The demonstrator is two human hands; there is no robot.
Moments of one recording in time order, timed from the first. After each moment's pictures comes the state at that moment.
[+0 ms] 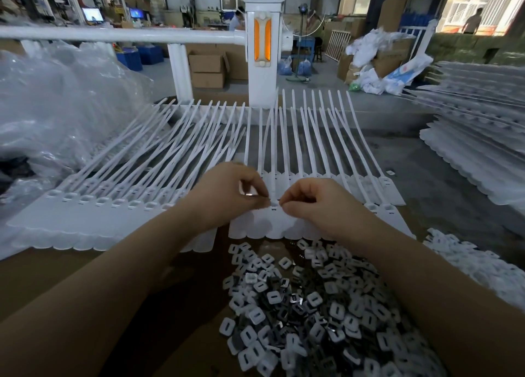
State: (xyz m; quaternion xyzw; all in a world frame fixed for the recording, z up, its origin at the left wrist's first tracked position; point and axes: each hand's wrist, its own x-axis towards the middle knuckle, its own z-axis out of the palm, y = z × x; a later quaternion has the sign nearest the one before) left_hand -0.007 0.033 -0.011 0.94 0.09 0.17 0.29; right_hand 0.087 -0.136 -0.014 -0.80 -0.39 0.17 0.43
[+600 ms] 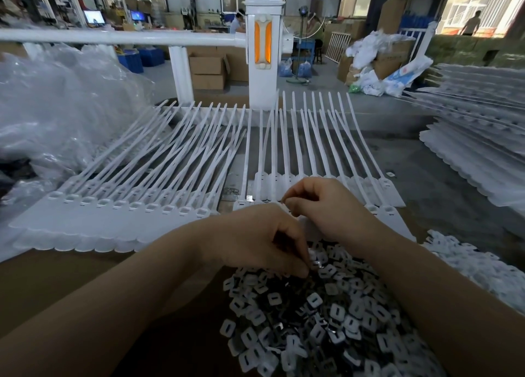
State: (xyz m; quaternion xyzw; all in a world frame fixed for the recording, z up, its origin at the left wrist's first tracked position) left_hand -0.023 -0.012 -0.002 0.92 -0.10 -0.08 0.38; right_hand 0.091 -0.135 -0.018 -0.80 -0.36 0.15 0.46
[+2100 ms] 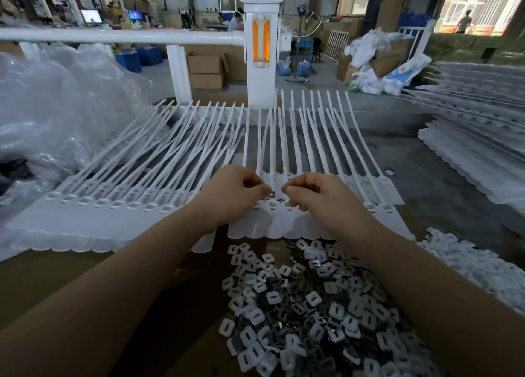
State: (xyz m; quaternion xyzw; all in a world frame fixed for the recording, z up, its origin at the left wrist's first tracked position) left_hand 0.004 0.025 -0.016 0.88 0.20 0.15 0.40; right_hand 0.086 -0.132 -0.016 -0.77 -0.32 0.17 0.53
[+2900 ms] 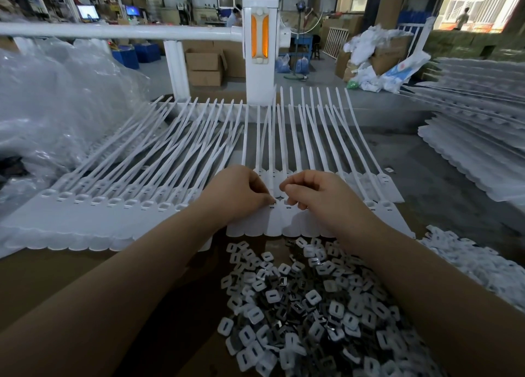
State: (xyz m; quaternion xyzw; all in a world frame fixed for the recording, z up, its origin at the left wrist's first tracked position) left_hand 0.016 0.024 -0.020 0.92 0.22 0.10 0.30; right_hand 0.087 -0.132 -0.017 -0.77 -0.33 0.16 0.52
